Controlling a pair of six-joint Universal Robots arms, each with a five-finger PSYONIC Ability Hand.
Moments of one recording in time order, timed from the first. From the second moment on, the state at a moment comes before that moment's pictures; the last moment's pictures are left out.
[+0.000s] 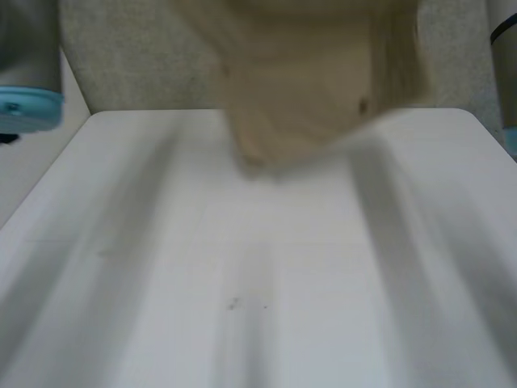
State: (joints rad) left arm 4.26 -1.83 -0.91 3.48 -1.74 3.41; right arm 1.93 -1.33 1.08 -0.43 1.52 2.65; left_hand 1.14 1.20 1.19 1.20 0.96; right_hand 0.95 1.18 1.17 1.19 0.98
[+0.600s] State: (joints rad) left arm 4.24 -1.98 -1.82 3.43 -1.75 3.39; right arm 1.97 -1.04 1.51 -0.11 1.42 2.60; left_hand 1.14 1.20 1.19 1.20 0.97; right_hand 0.94 1.18 1.19 1.19 0.99
